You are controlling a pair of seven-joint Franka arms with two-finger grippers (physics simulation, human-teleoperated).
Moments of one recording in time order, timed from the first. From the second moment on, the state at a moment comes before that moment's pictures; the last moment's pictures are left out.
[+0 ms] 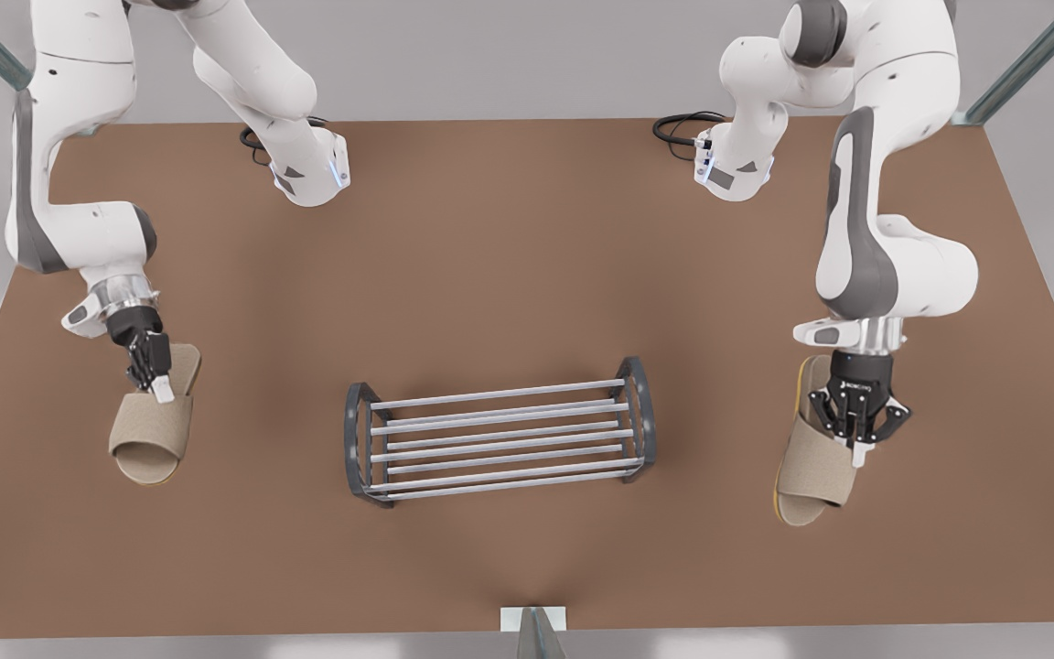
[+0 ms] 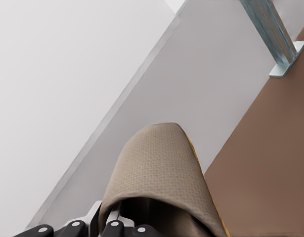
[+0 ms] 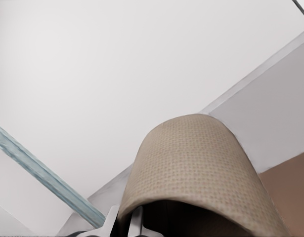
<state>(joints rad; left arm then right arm) -0.28 0.37 0.26 -1.50 2.88 3.39 -2.02 -0.49 0.05 0.23 -2.32 2.11 2.18 -1.72</state>
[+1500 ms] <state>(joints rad) -0.44 0.27 0.26 -1.57 2.88 3.49 -2.12 0.24 0.46 0.36 -1.68 2.24 2.97 -1.01</state>
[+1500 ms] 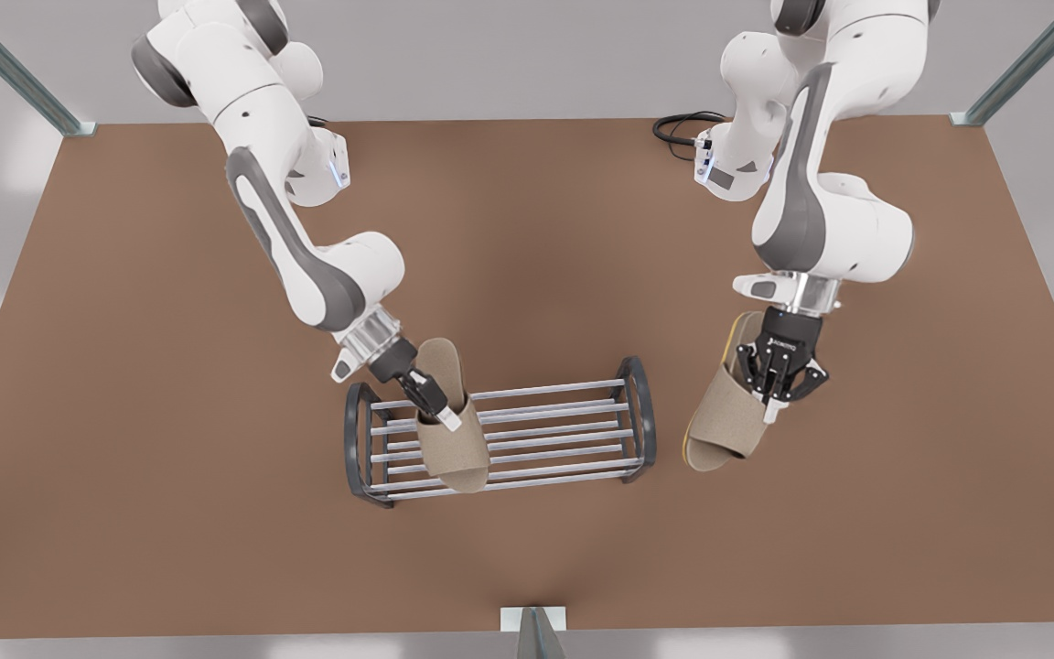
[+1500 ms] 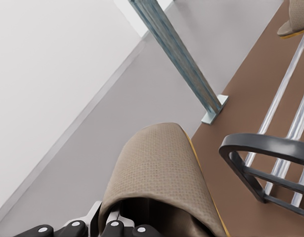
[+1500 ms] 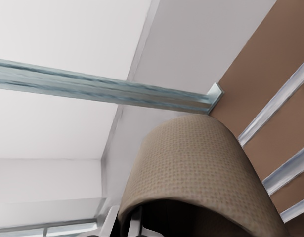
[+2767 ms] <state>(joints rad) -0.82 0.64 0.31 -1.24 2.90 3.48 -2.36 -0.36 0.14 0.18 -1.85 1.50 2.57 -0.96</state>
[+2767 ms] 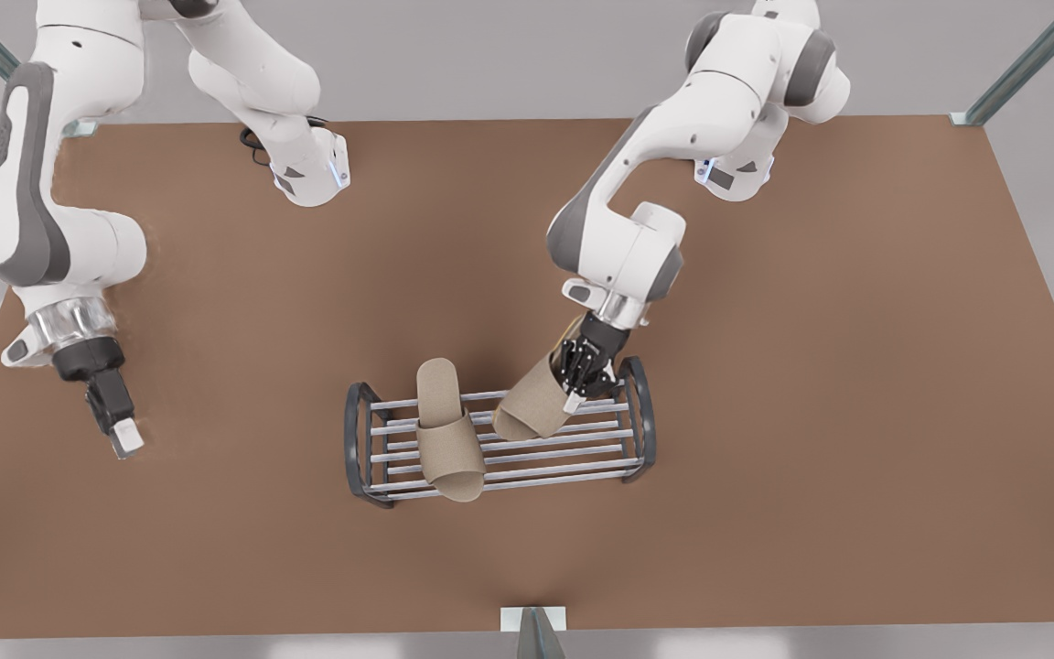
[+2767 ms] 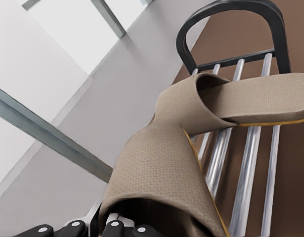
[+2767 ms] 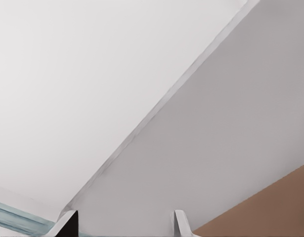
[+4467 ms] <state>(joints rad) -0.47 0.46 0.29 -1.33 1.43 2.79 -1.95 -0.04 0.17 -0.07 -1.47 0.07 1.70 -0.03</state>
